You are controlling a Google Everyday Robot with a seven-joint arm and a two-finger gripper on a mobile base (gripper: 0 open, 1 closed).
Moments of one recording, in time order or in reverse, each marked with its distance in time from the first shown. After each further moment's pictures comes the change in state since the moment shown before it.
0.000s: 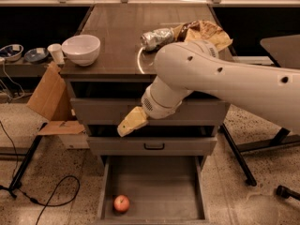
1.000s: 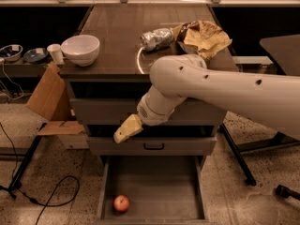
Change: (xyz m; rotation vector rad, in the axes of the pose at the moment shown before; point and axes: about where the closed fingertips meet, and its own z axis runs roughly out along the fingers) arm 0.004 0.000 0.044 -0.061 0.031 0.003
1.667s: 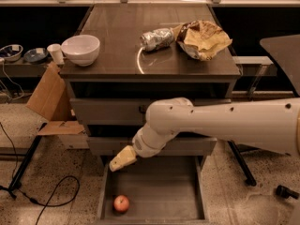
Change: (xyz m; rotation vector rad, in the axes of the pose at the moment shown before) arm 0.054 0.021 0.106 -0.105 0.050 0.074
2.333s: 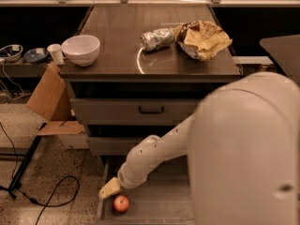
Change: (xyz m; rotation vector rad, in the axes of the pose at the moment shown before) arm 0.044 0.013 0.152 0.025 0.049 0.054
